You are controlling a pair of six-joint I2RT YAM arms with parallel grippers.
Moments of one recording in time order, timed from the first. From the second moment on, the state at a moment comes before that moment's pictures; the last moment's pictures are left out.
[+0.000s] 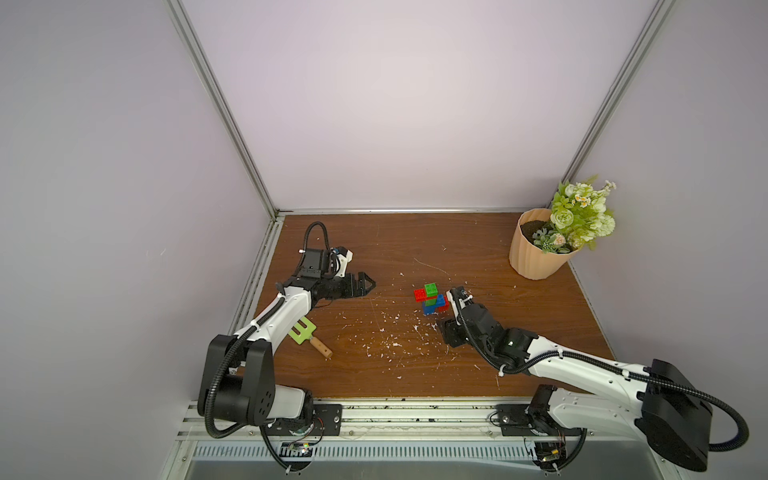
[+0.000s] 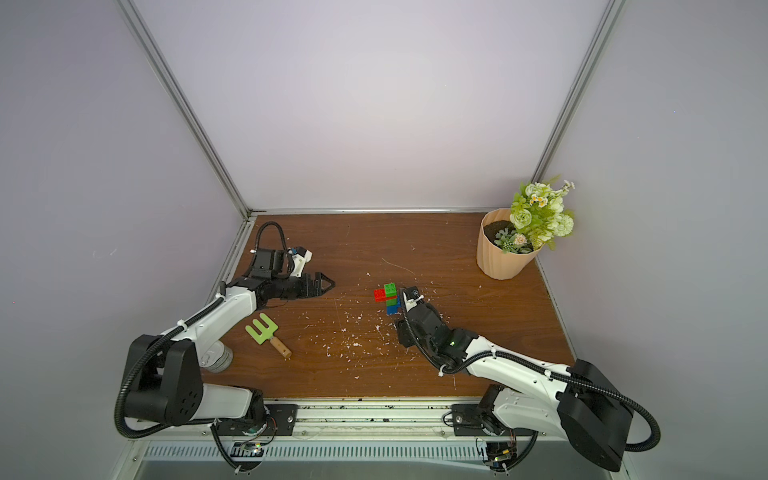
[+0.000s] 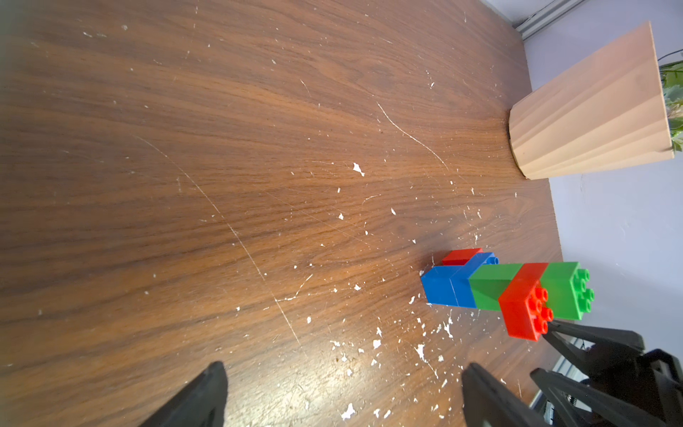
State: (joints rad) left arm -0.14 1.39 0.85 -0.34 0.57 -0.28; right arm 0.92 1.13 0.54 -0.13 0.25 0.46
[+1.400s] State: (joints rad) left arm -0.14 1.39 0.85 -0.33 0.58 -0.28; right arm 0.93 1.48 0.56 0.41 0.39 0.30
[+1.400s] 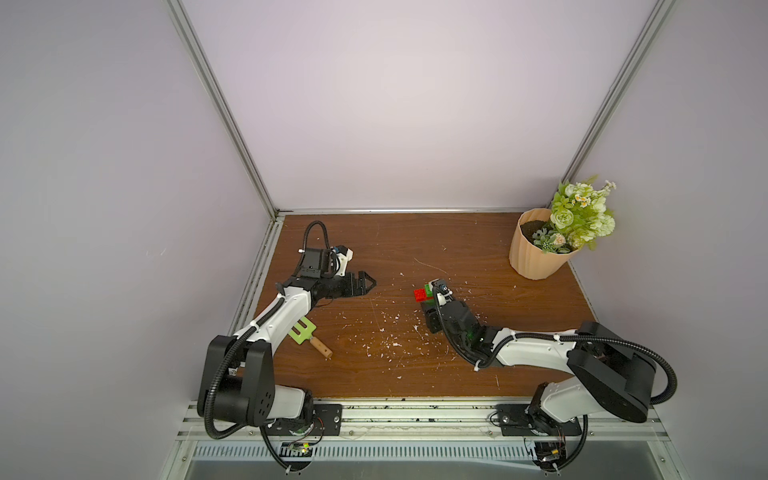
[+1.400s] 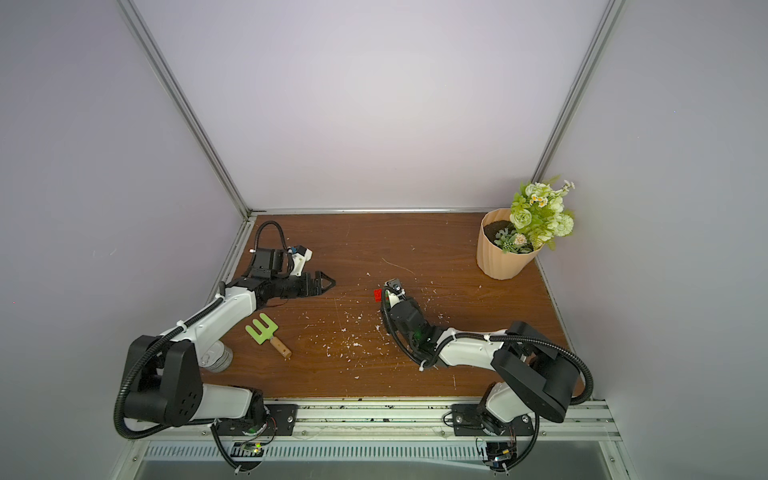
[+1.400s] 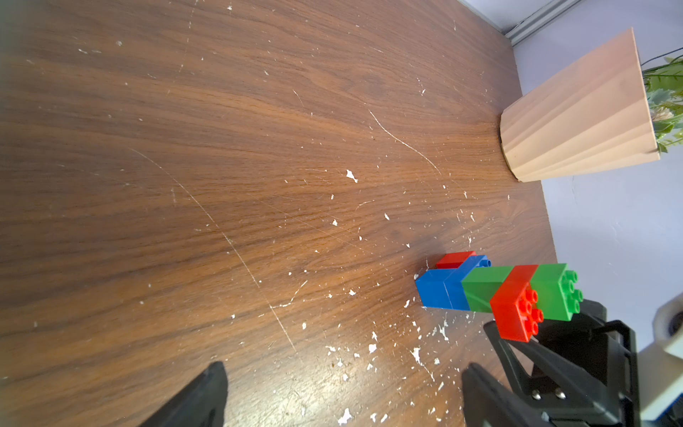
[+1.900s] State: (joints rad) left arm -0.14 1.39 0.85 -0.33 0.58 -0.28; right arm 0.93 1.54 0.59 0.43 0.42 0.30
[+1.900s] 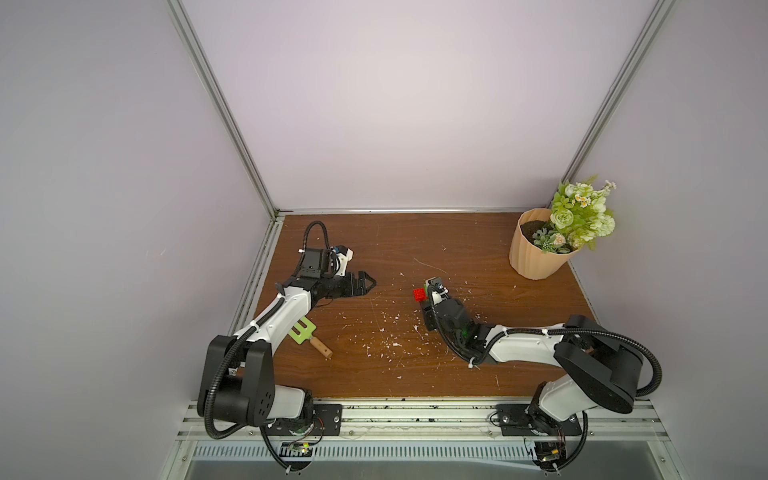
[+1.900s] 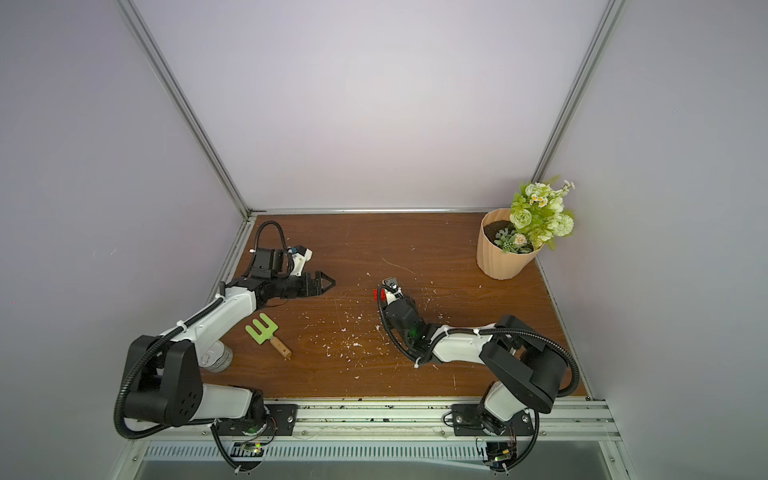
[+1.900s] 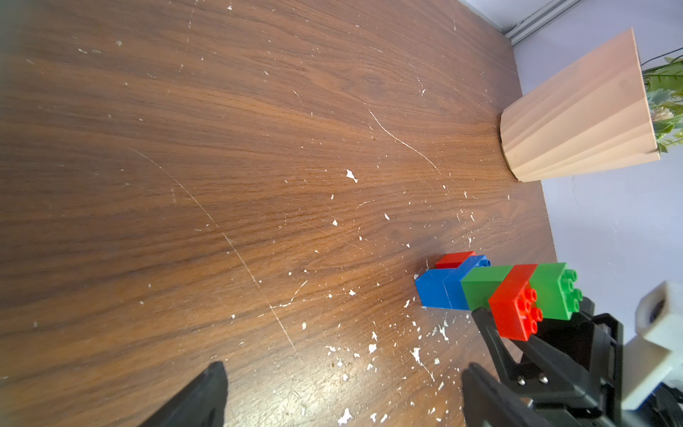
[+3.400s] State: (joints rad) left arm -0.14 1.38 0.85 -0.33 0.59 -0.28; right arm 0.84 1.74 1.56 -0.82 0.34 0.46
